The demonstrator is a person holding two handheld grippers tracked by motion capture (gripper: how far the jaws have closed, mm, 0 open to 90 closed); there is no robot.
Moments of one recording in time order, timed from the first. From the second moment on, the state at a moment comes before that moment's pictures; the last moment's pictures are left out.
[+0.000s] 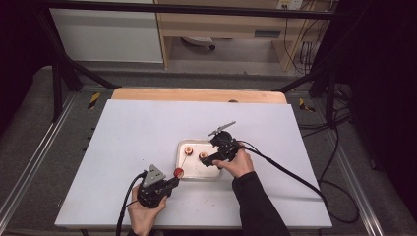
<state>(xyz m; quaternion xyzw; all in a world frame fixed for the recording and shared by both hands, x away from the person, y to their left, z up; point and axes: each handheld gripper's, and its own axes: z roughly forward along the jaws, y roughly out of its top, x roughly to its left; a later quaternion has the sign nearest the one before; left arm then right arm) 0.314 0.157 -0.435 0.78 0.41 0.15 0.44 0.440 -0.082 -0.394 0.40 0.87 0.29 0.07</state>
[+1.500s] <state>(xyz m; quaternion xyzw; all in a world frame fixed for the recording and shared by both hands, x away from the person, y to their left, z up) 0.315 0.156 -0.439 0.79 0.41 0.15 0.43 0.475 -0.053 -0.420 0.45 0.86 0.23 0.00</state>
